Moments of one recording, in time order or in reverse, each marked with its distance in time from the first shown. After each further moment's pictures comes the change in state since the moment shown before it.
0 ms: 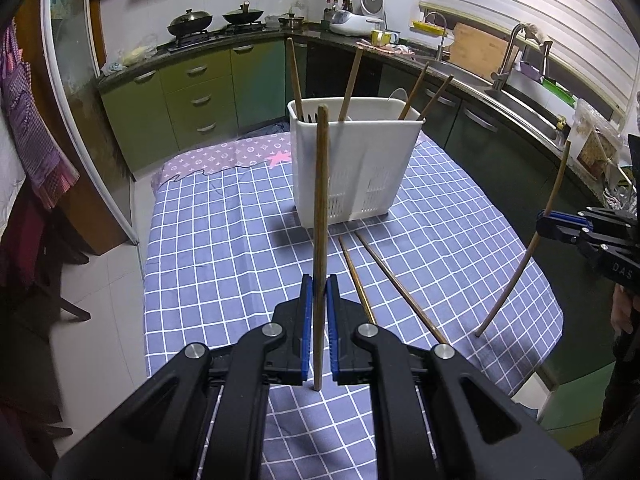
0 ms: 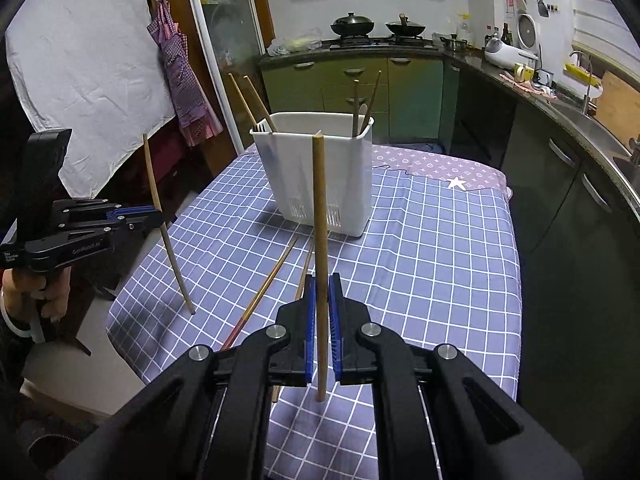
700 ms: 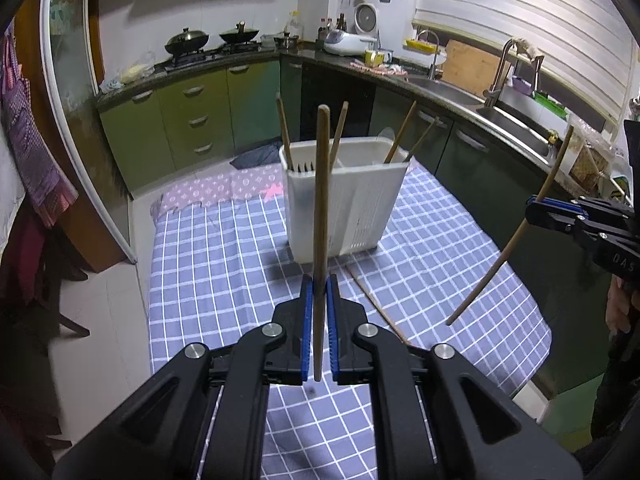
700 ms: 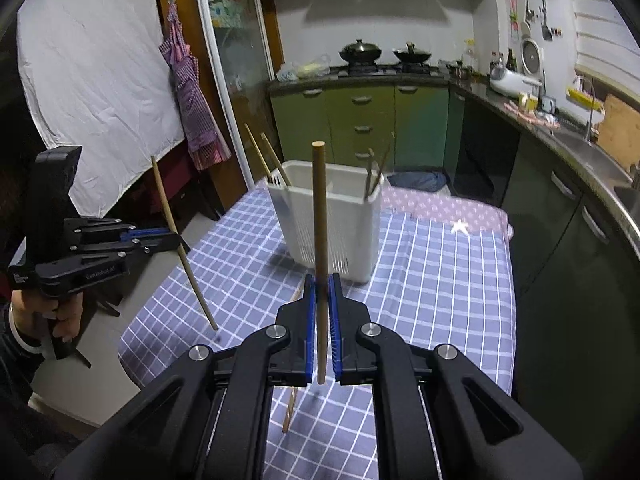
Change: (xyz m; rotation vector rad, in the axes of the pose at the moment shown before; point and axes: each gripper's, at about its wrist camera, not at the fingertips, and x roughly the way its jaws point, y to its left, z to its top) left arm -0.025 -0.007 0.032 0.010 -0.073 -0.017; right arm -0.028 0.015 0.045 -0.039 -0.103 0.021
